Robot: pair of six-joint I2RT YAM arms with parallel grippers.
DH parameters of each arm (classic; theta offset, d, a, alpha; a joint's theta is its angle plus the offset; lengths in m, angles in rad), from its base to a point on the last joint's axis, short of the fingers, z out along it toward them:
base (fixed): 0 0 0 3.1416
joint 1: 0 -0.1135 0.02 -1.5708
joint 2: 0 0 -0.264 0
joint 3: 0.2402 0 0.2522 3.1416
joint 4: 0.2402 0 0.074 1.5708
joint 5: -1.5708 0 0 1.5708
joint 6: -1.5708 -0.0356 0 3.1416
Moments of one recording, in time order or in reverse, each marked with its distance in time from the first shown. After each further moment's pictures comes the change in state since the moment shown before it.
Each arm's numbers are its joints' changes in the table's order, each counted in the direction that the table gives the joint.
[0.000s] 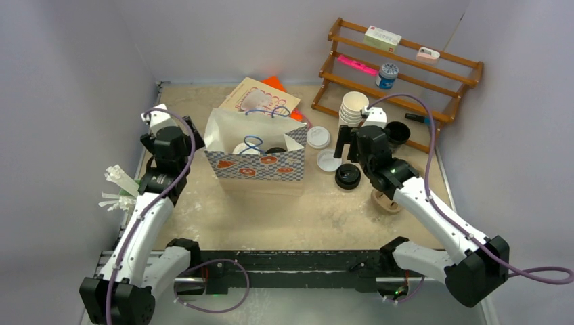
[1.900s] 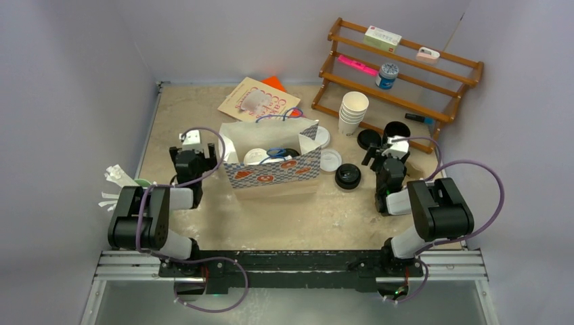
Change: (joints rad) left arm -0.118 -0.526 -0.428 -1.020 -0.265 -0.356; right arm 0.428 -0.463 -0.623 -1.451 0.119 0.237
